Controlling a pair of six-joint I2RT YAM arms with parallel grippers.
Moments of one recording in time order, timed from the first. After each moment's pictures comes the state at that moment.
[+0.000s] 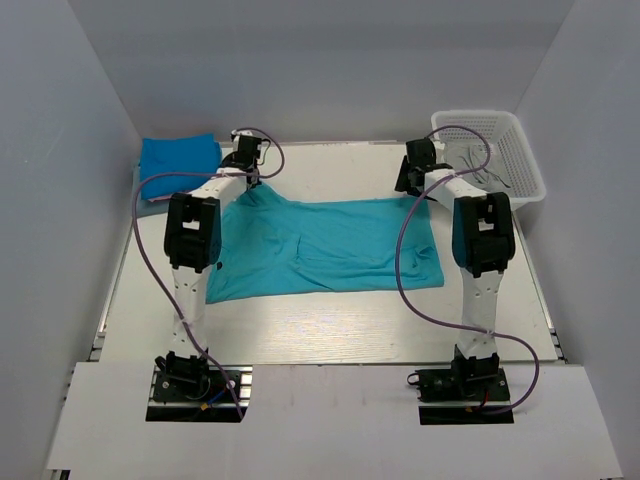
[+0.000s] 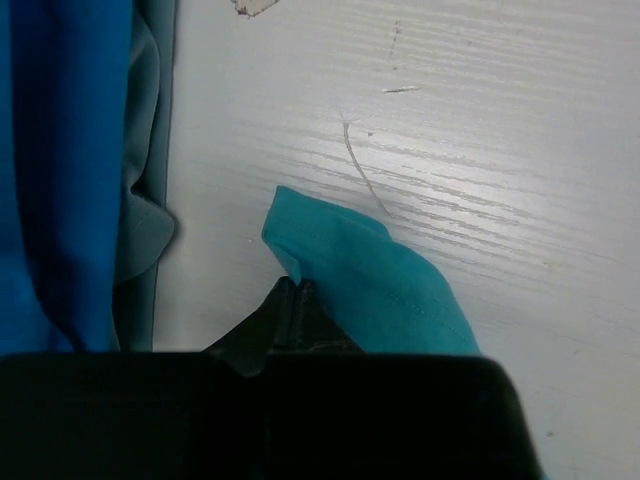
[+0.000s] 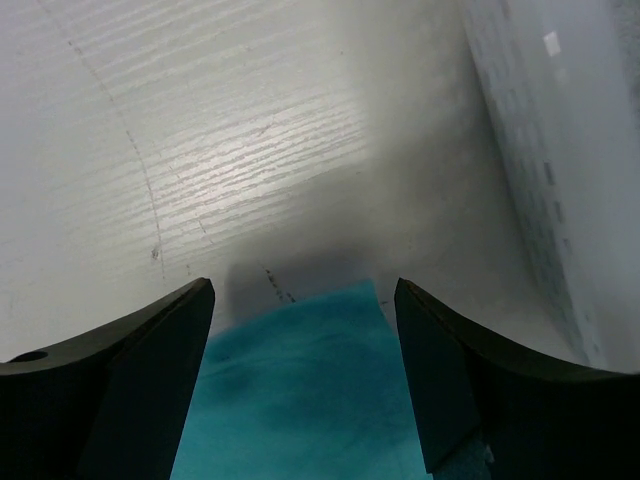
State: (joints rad) left arm -0.21 2.35 1.84 -0.29 -0.43 -0.23; right arm 0.20 2.20 1.66 -0.34 0.35 0.37
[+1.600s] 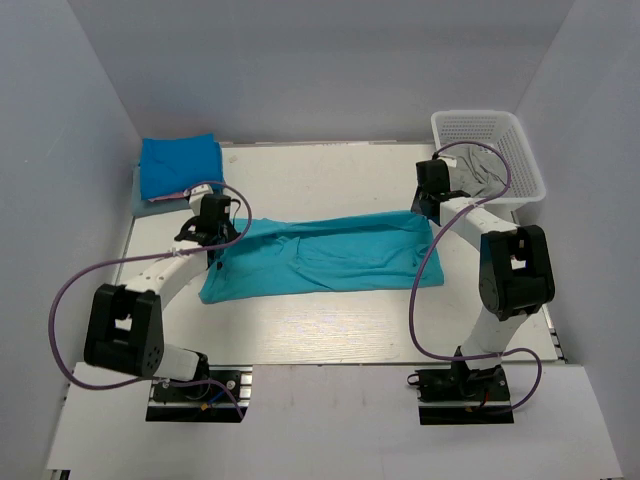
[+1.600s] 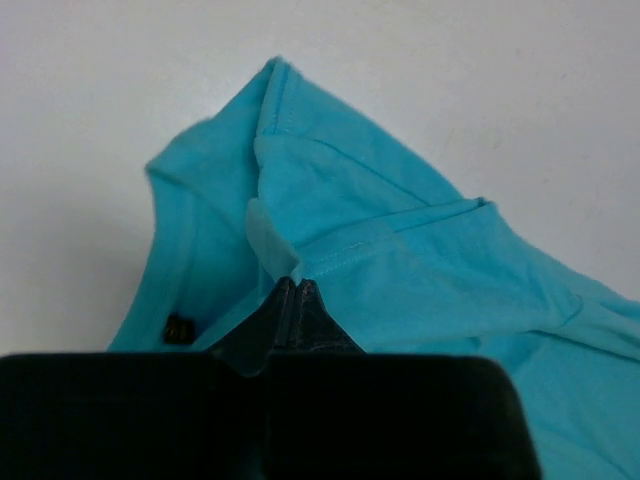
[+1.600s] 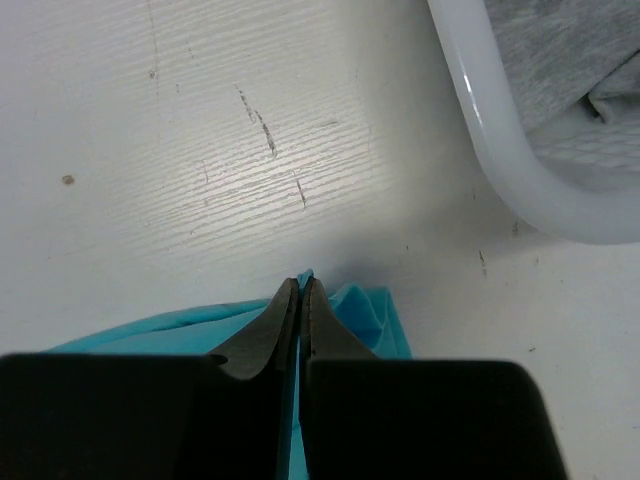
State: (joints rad) left arm -0.23 1.44 0.85 -0.17 -0.35 -0.60; right arm 0.24 1.77 1.18 -0.21 0.33 0.37
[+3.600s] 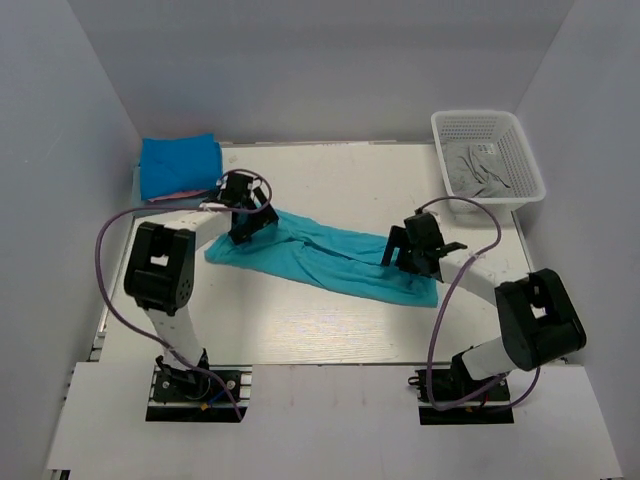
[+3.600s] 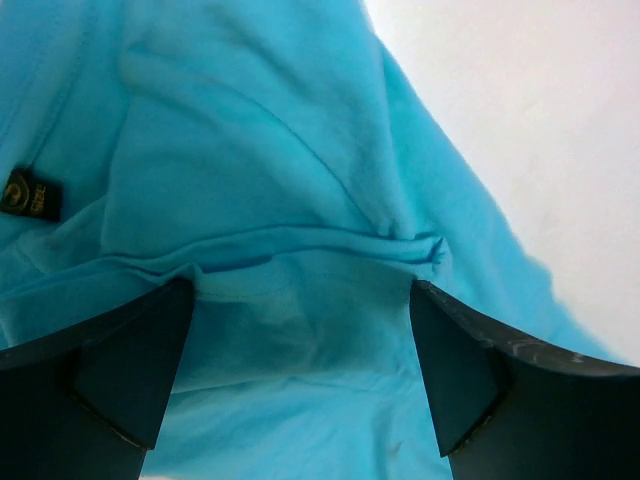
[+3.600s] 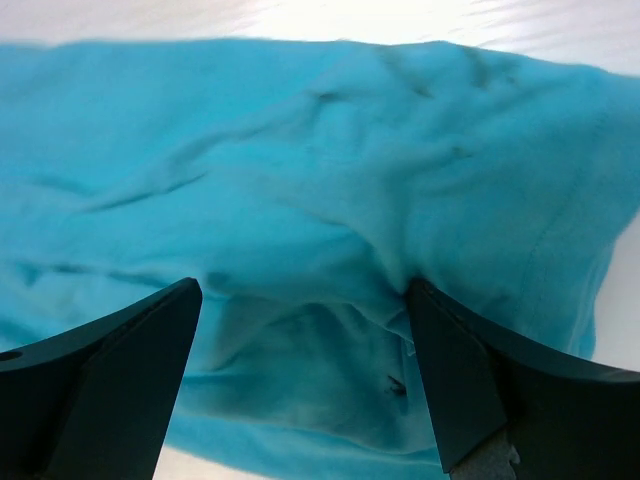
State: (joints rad) left arm -0.26 1.80 1.10 -0.29 -0.05 -0.75; right arm 0.40 1.47 0.71 -0.20 0.12 0.57
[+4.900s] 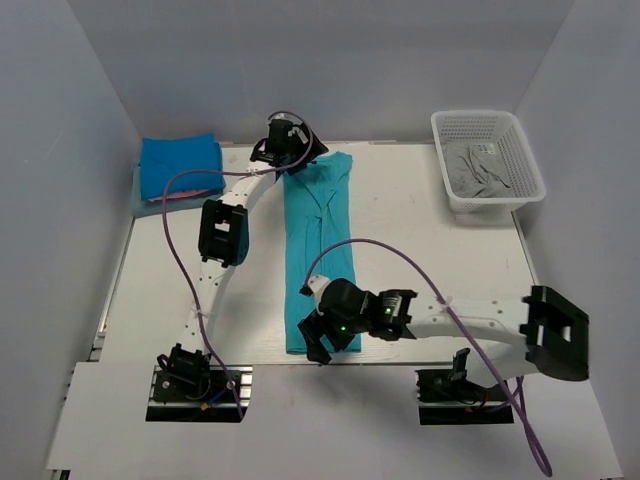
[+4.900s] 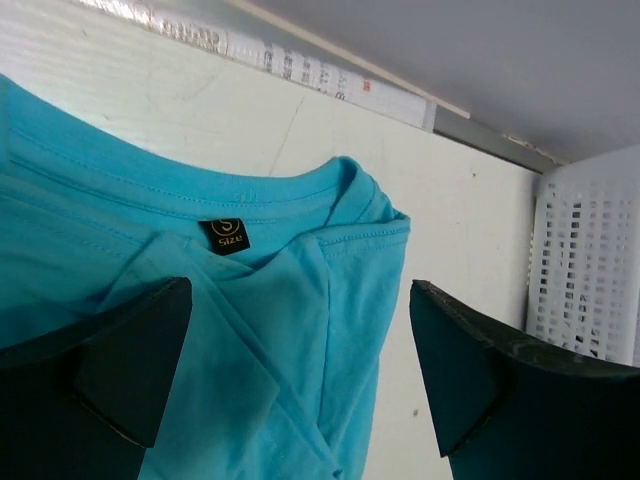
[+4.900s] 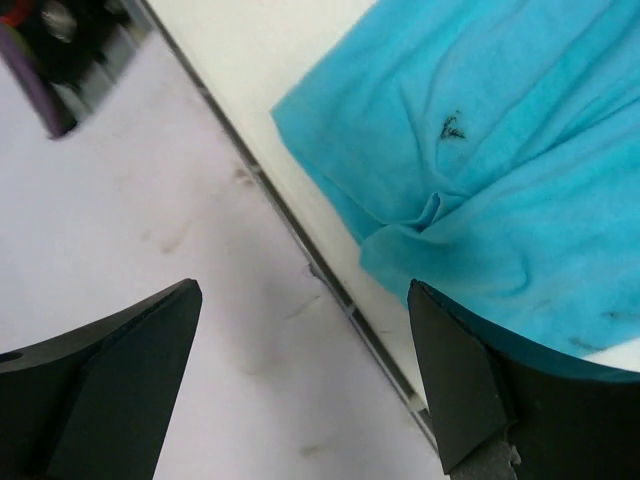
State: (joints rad) left arm -0.33 2.70 2.44 -0.25 0.16 -0.81; right arm 1.29 1.37 0.81 -0.32 -0.11 0.45
